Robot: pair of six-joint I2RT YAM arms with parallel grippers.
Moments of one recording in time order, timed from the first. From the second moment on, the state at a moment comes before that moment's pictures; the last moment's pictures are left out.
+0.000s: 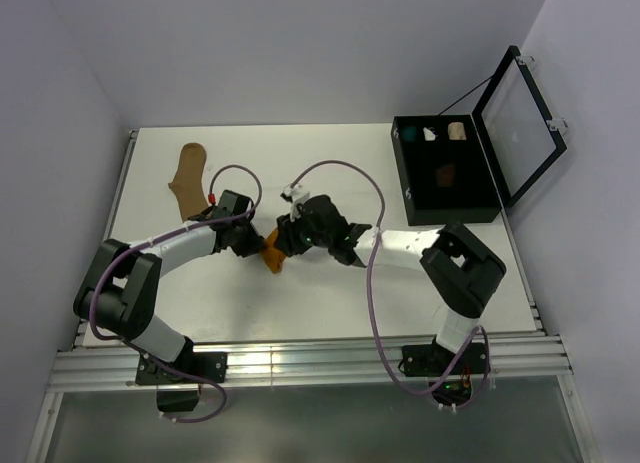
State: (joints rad) left arm -0.42 1.56 0.81 -0.28 0.00 -0.94; right arm 0.80 1.74 0.97 0.23 -0.14 0.32
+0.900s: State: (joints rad) left arm -0.41 1.54 0.77 -0.22 0.01 -0.92; right arm 0.76 1.91 0.94 0.37 -0.40 0.42
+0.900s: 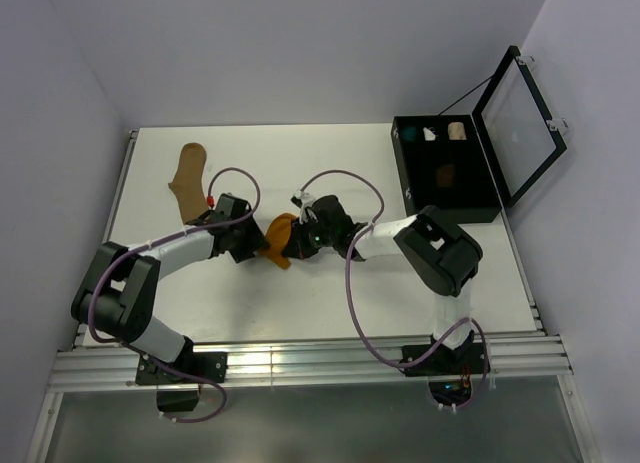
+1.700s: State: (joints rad) left arm -0.41 1.59 0.81 -0.20 0.04 -0.90; right arm 0.80 1.67 0.90 0.29 -0.15 0.24
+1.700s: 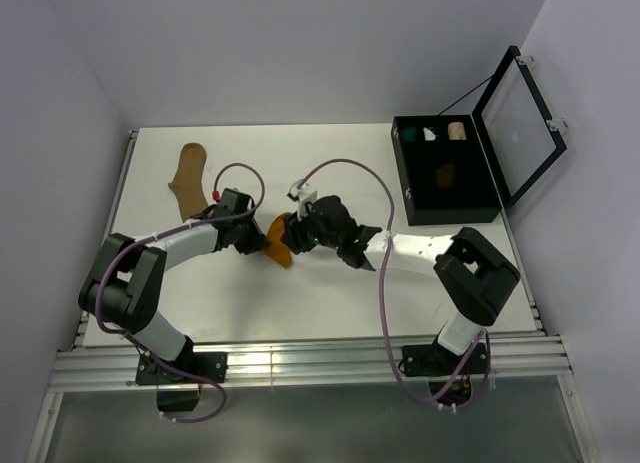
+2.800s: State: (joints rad) left arm -0.41 1.70 0.95 -0.28 0.11 -0.79; right arm 1.07 1.93 1.01 0.29 0.38 -0.22
